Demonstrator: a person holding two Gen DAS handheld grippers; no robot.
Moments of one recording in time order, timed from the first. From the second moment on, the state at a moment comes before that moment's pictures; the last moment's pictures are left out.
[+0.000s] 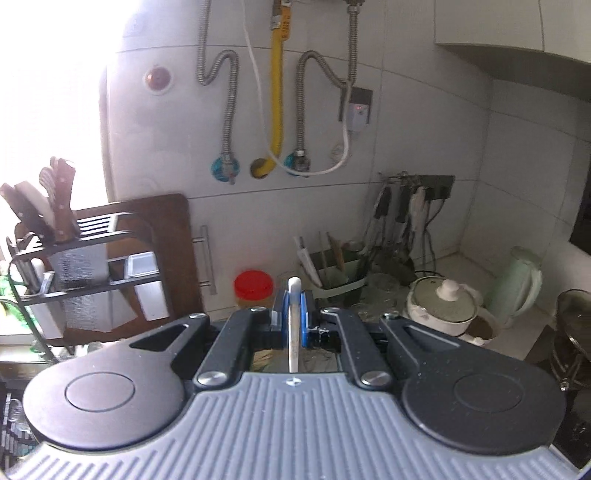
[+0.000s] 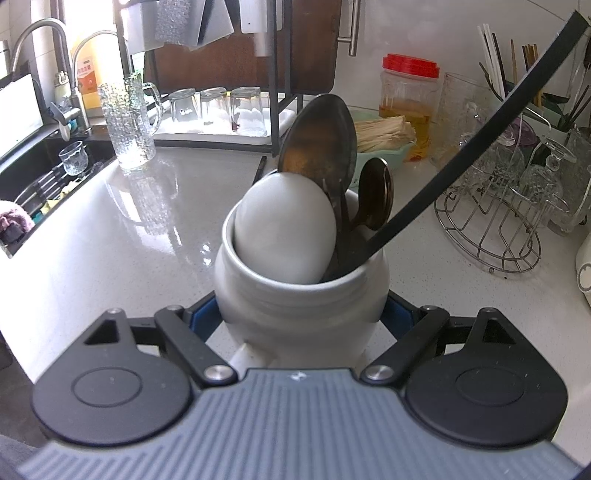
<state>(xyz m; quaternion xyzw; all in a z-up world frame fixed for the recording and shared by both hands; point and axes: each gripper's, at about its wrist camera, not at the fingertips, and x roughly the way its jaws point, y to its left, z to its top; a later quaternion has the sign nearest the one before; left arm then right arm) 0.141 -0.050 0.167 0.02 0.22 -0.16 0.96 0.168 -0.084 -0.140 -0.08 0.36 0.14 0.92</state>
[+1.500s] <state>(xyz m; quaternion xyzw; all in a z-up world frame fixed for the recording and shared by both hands) 0.220 -0.072 0.039 0.05 0.50 -0.20 0.84 0.168 -0.087 -0.142 -0.07 0.34 0.14 0.93</state>
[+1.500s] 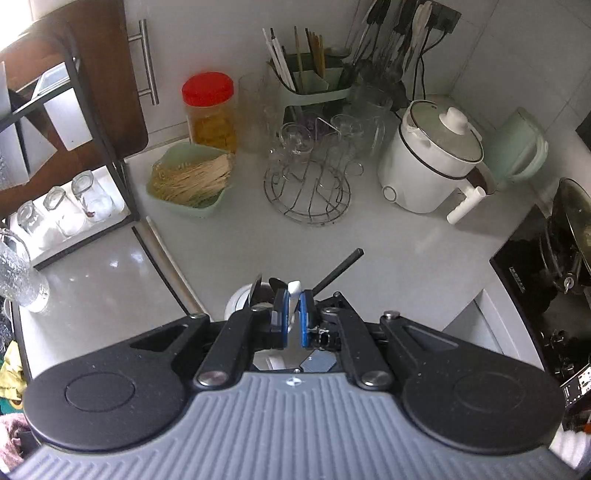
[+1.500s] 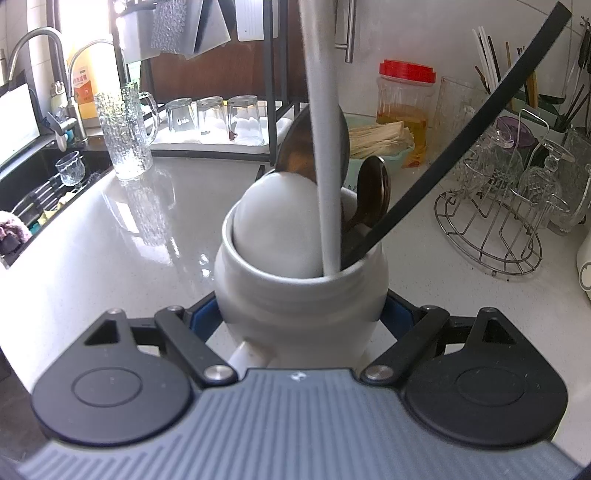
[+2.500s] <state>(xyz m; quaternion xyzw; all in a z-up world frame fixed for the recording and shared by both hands) 0.204 -0.020 0.048 -0.03 0.39 -0.24 0.89 0.170 -0.086 -0.141 -0.07 0.35 0.13 0.93</state>
